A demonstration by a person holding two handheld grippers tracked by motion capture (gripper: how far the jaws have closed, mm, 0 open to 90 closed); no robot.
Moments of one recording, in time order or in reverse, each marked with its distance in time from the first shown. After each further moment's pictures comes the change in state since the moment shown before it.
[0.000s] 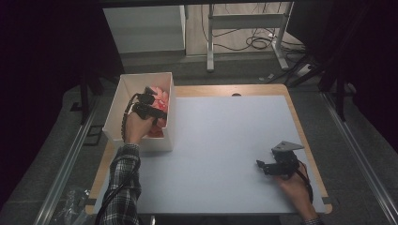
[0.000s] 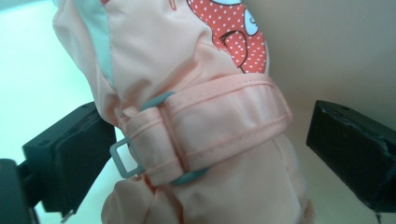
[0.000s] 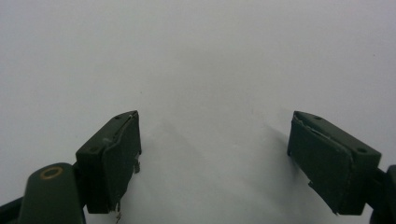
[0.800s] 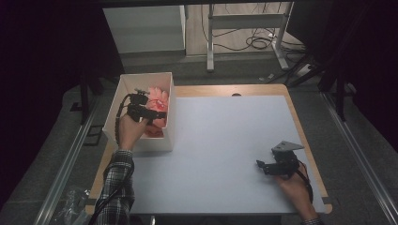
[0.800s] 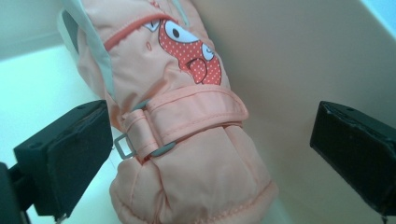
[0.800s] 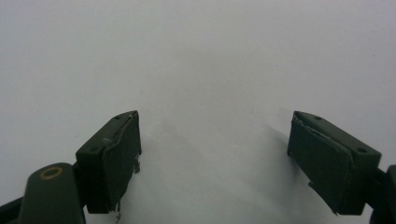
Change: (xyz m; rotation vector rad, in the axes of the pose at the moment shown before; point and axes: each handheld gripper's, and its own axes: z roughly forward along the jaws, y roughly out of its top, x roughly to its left) left arm 0.003 -0.019 -0.030 -0.183 -0.063 0.053; right arm 0.000 0.000 0.000 0.000 0.000 0.000
